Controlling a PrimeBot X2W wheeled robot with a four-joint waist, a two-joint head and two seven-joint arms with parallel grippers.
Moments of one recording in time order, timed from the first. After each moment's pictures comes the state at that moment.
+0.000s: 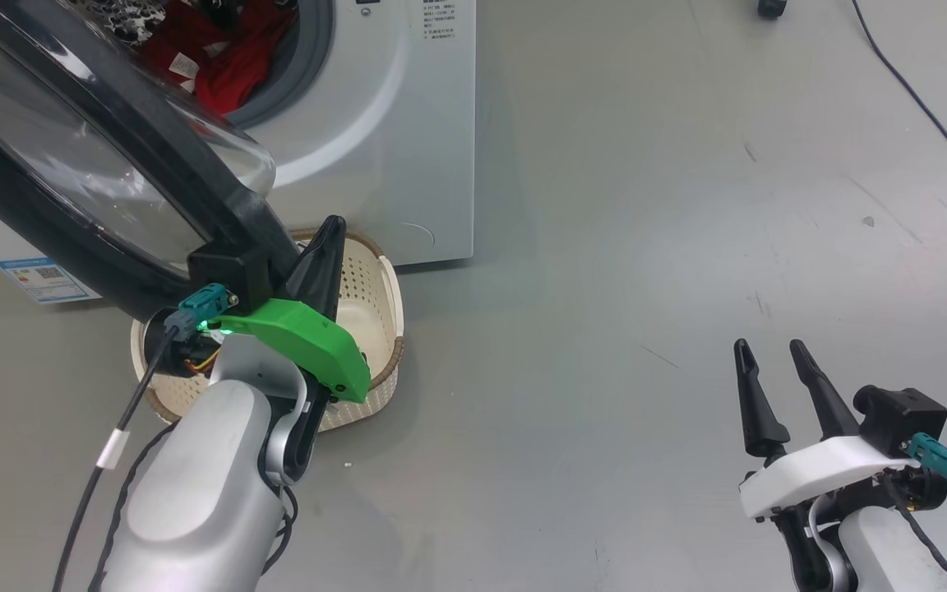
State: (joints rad) left arm -0.52 0.04 -0.43 0.41 -0.56 -0.03 -0.05; right arm -0.11 -0.18 0.27 0.30 0.58 0.09 -0.25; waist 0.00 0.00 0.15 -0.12
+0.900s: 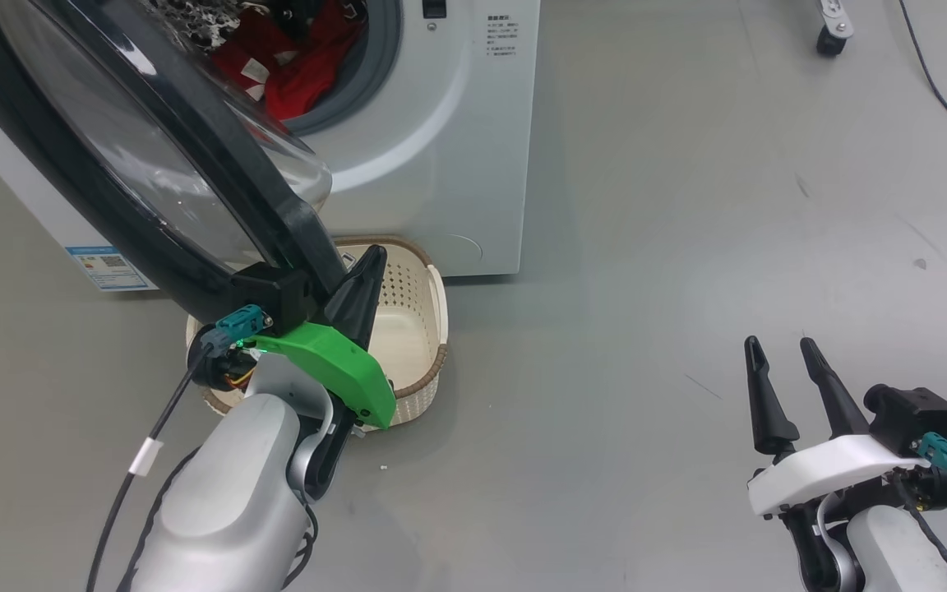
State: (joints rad) left arm -0.55 0.00 -0.50 0.58 -0.61 -0.02 -0.14; right arm -0.11 -0.17 0.24 0.30 0.57 0.10 -0.25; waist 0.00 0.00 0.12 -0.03
